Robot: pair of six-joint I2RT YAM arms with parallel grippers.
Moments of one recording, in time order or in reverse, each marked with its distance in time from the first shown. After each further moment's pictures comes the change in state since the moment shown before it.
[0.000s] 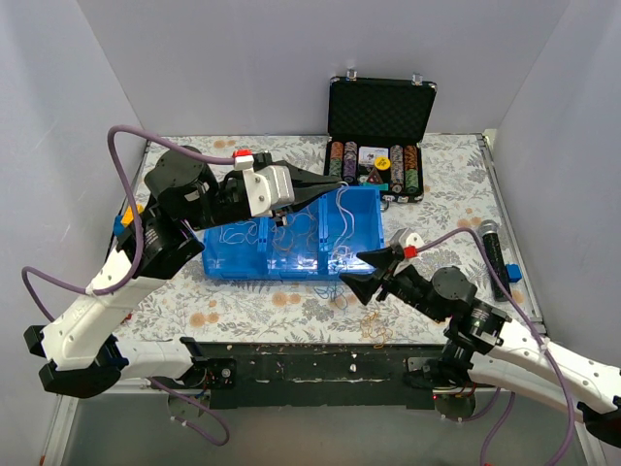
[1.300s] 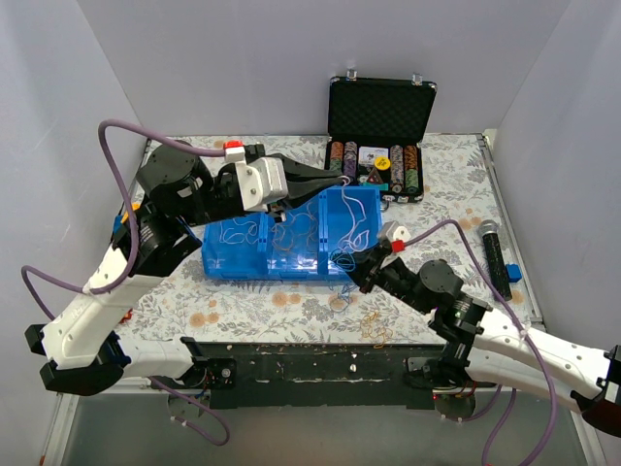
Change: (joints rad) left arm 0.000 0.020 0.062 0.002 0.020 -0.036; right arm 0.000 0.177 0.013 0.223 -0.041 -0.024
